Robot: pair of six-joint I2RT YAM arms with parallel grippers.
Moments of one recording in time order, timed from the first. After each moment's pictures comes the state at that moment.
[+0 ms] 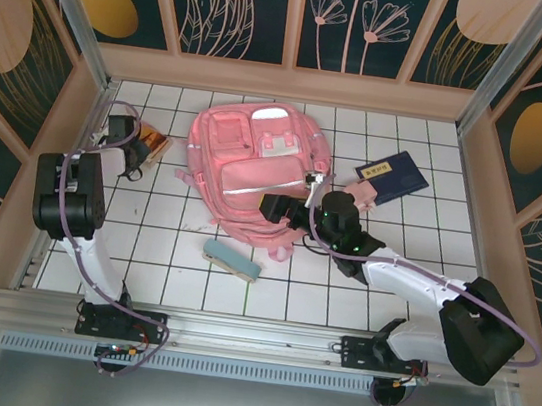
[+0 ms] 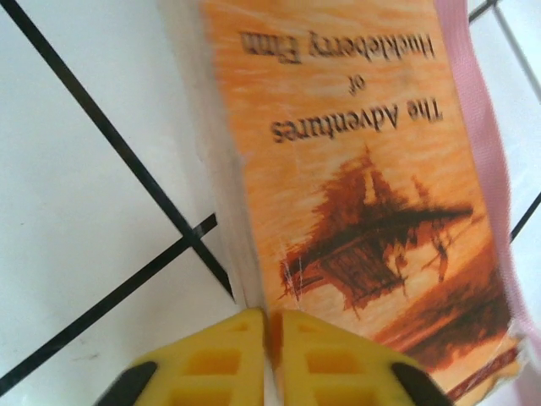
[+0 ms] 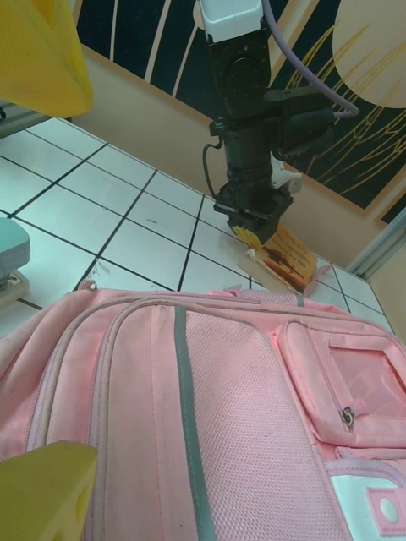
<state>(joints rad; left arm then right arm) 0.16 1.88 1.04 -0.03 -0.09 -0.83 0.77 1.29 0.60 0.41 -0.21 0.74</state>
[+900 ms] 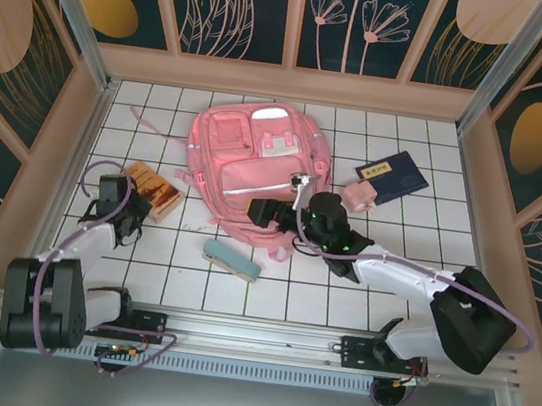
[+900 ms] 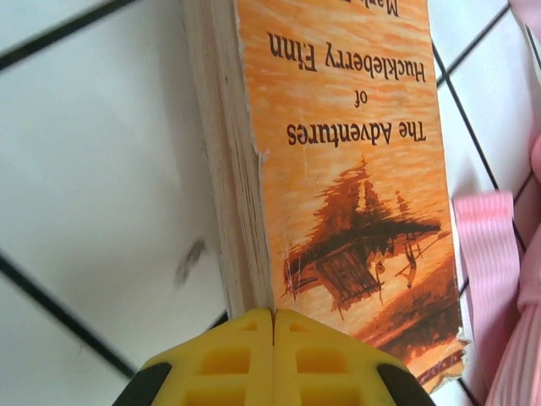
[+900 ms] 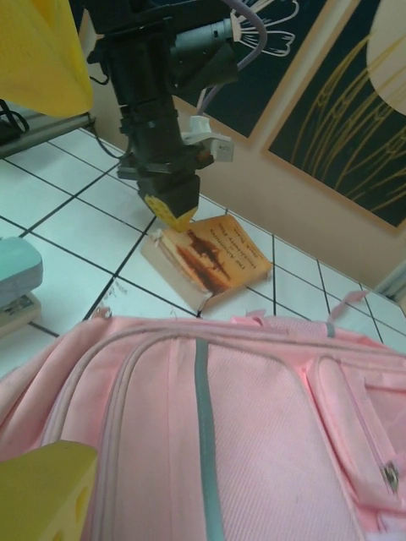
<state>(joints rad) 0.11 1.15 0.39 -0.11 0.04 -0.90 0.85 1.37 0.66 0.43 -0.21 0.73</state>
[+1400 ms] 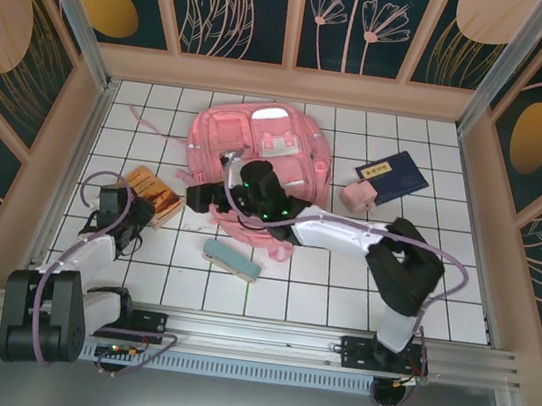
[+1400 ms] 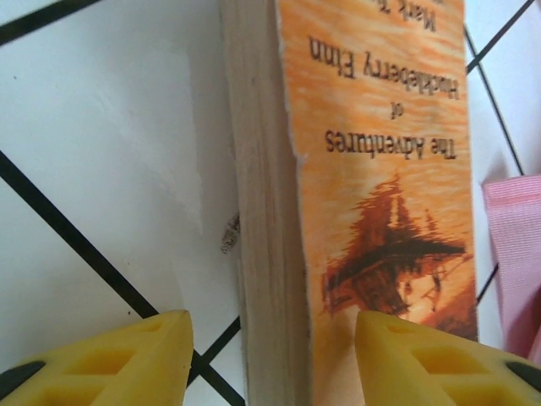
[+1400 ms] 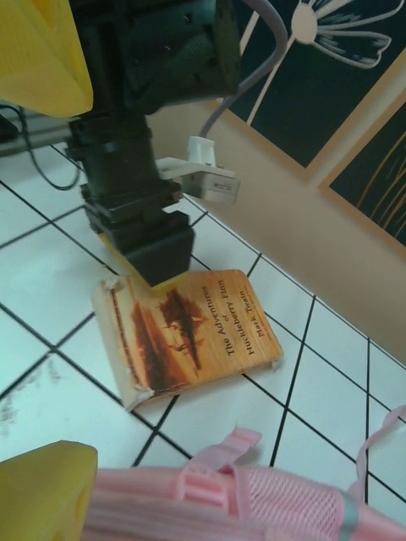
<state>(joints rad) 0.11 1.13 0.31 -0.04 0.03 -0.93 0.99 1.84 1.22 0.28 -0.24 0.60</state>
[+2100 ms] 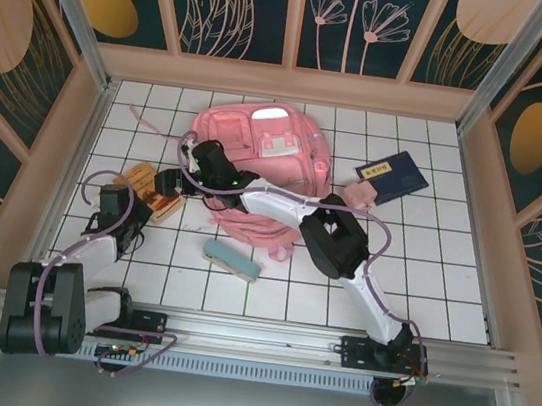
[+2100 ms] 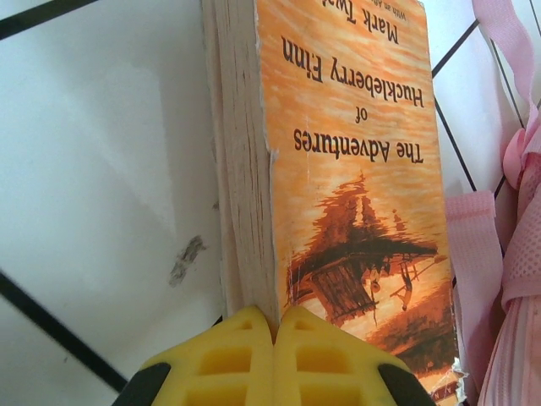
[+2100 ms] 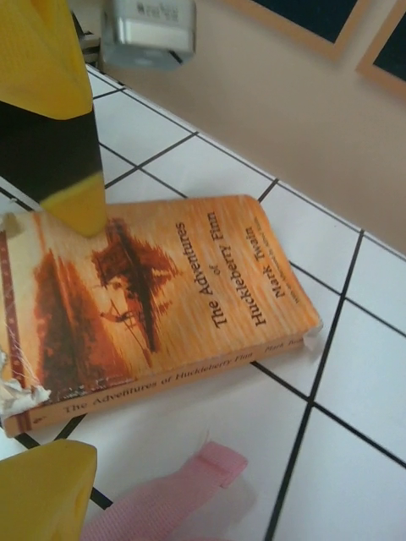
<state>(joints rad) 0.11 1.14 0.27 0.10 0.05 -0.93 0.99 2.36 1.86 -0.05 -0.27 0.62</state>
